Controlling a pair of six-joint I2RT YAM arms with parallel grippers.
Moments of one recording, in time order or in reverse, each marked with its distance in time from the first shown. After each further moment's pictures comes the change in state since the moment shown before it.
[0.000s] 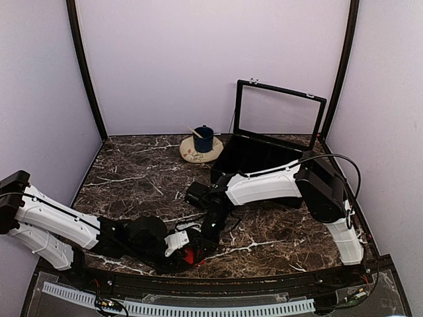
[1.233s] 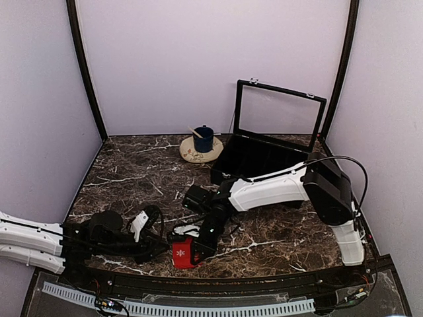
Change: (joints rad) left arm 0.134 -0.520 -0.273 0.020 -0.075 -0.301; right arm 0.049 -0.069 -0.089 0.138 0.114 0.068
